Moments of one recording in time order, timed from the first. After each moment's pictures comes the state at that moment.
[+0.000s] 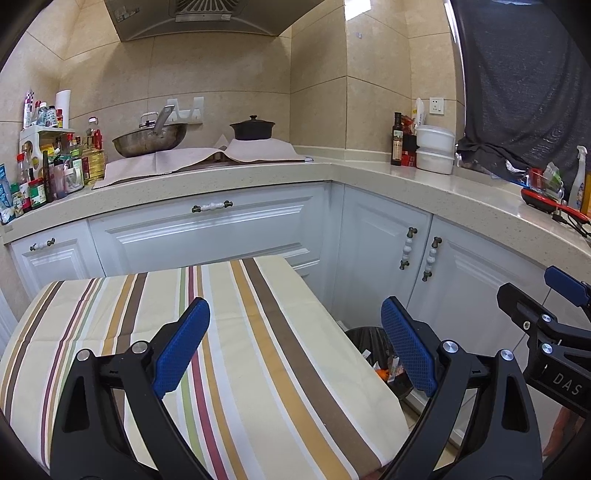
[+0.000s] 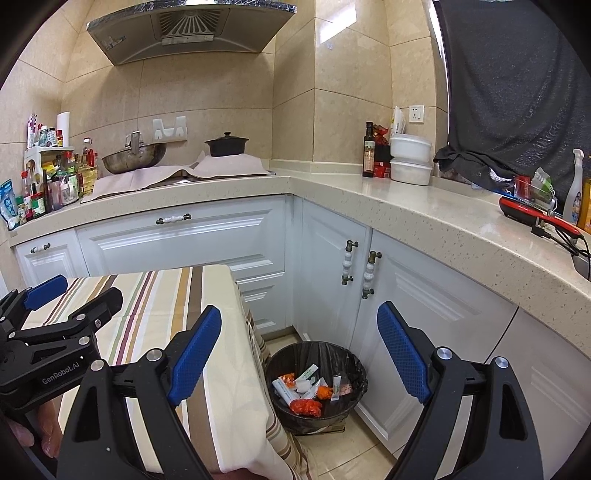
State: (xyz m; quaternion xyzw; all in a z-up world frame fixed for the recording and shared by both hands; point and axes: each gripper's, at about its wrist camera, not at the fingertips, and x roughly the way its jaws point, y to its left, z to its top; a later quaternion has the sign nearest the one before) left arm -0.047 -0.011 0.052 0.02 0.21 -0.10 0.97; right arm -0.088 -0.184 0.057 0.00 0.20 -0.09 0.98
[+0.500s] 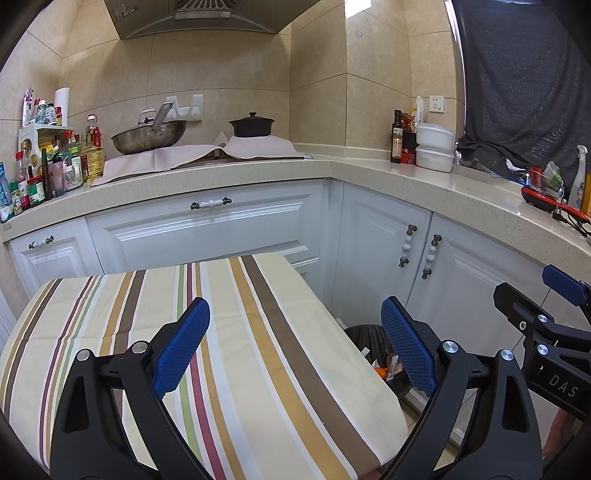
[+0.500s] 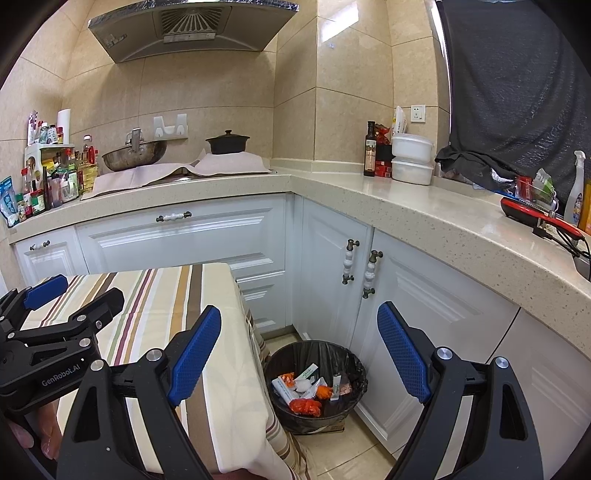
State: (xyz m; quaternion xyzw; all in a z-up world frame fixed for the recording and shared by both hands) left arm -0.047 -0.015 0.053 0.02 0.22 -0.11 0.97; right arm -0.088 -0.183 0.056 0.00 0.20 -0.09 0.97
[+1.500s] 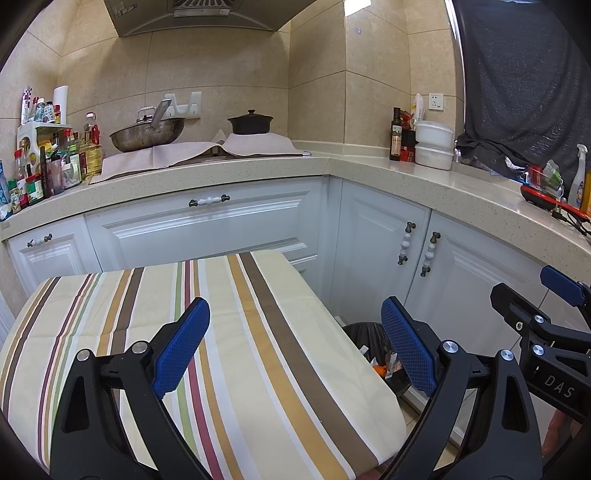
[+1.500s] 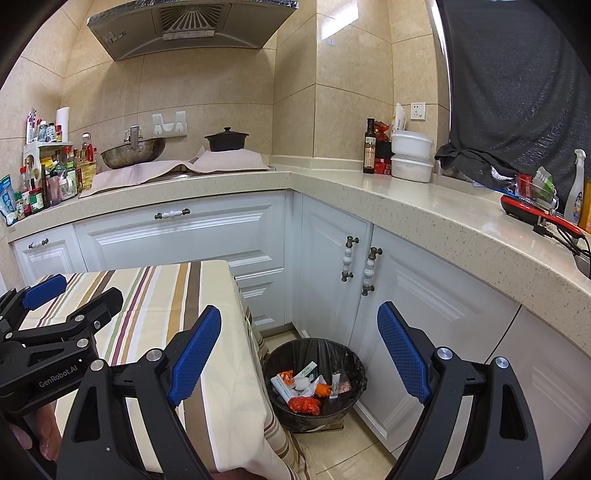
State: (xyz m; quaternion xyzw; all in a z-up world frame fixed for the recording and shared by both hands) left arm -0.045 -0.017 0.050 0.02 0.22 -0.11 0.97; right arm -0.084 -0.187 0.054 0.00 0.21 -0.09 0.97
